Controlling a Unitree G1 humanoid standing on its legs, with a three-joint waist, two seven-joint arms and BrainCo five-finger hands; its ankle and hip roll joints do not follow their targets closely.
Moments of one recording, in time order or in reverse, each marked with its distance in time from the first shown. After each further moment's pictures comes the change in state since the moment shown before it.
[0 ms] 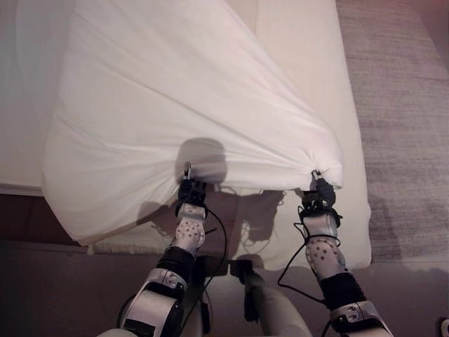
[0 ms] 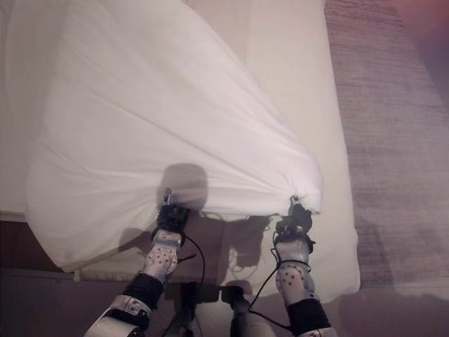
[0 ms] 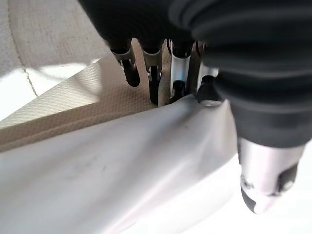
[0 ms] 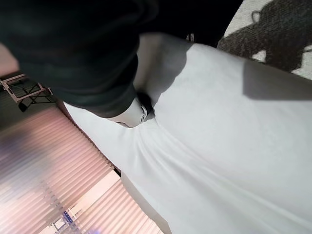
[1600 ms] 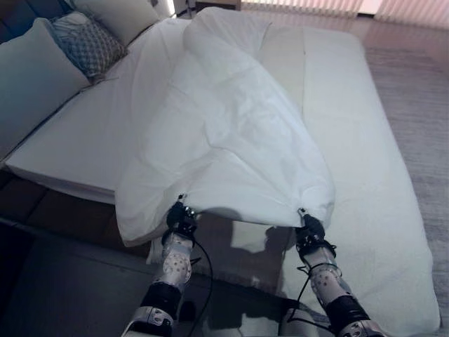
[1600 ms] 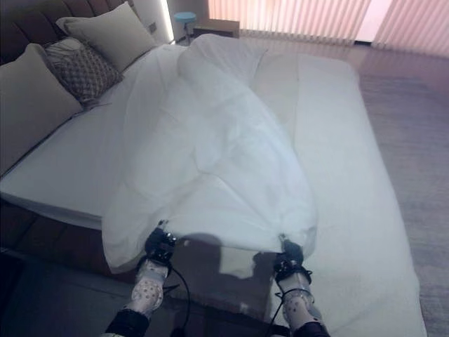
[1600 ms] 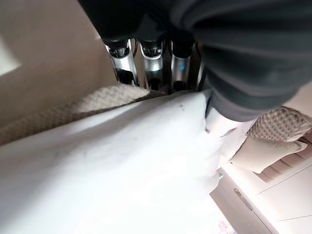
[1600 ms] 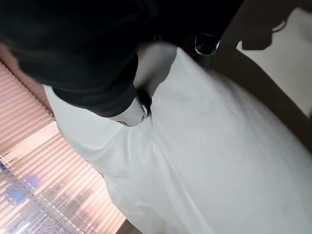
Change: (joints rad) left arm 0.253 0.081 0.057 -0.057 0.237 0.039 -0.185; right arm 0.126 0.019 0.053 0.289 -0.020 0.159 0.257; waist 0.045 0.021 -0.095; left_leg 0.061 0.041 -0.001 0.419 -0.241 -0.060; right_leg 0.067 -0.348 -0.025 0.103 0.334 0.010
